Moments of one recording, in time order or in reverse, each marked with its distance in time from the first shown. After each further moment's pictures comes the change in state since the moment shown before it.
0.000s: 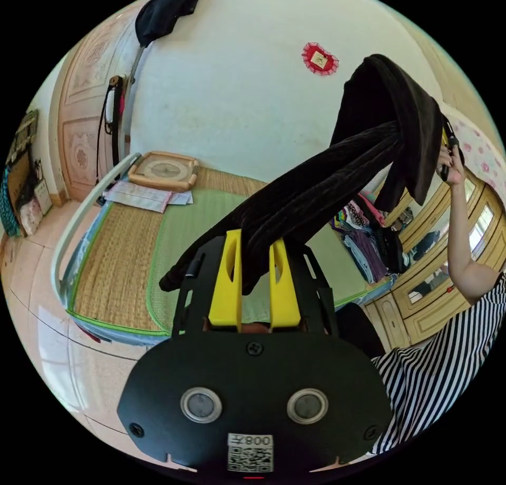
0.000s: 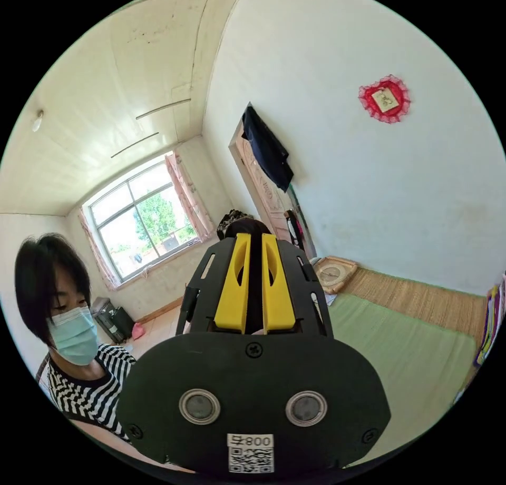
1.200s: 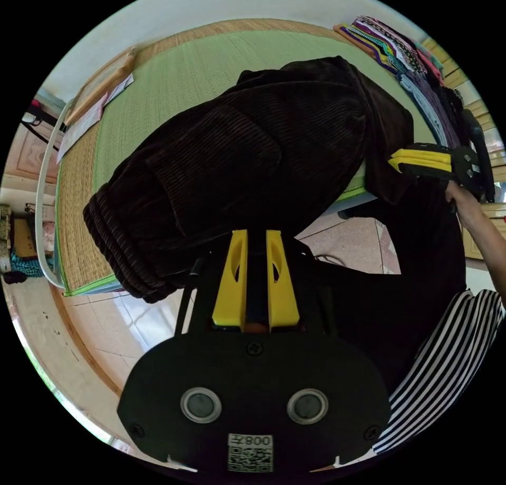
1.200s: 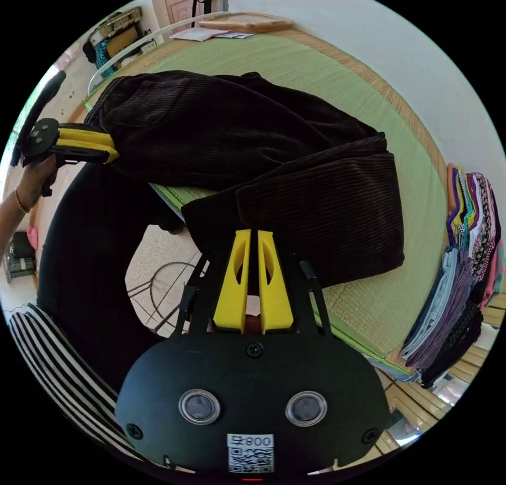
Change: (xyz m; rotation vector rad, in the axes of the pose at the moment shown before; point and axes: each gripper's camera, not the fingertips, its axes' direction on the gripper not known) left arm 0.075 0.018 0.256 -0.793 -0.191 0.188; right arm 0.329 0.425 0.239 -1.093 0.689 0.074
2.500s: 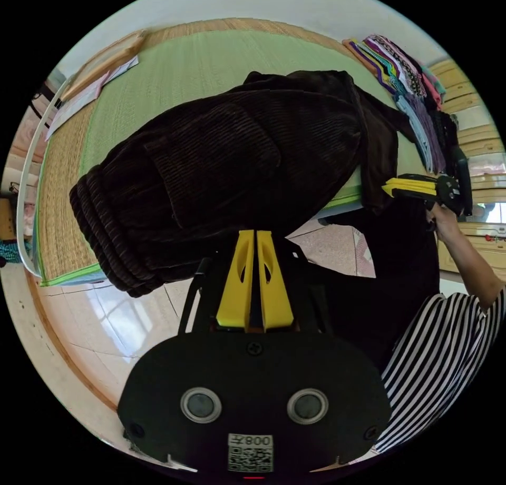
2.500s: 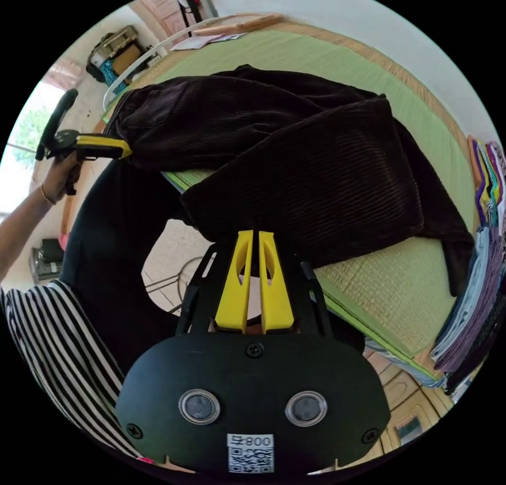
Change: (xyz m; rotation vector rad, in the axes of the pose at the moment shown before) left arm -0.017 -0.036 -0.030 0.006 0.160 -0.076; right arm 0.148 0.104 -0.009 -0.013 -0.210 0.033
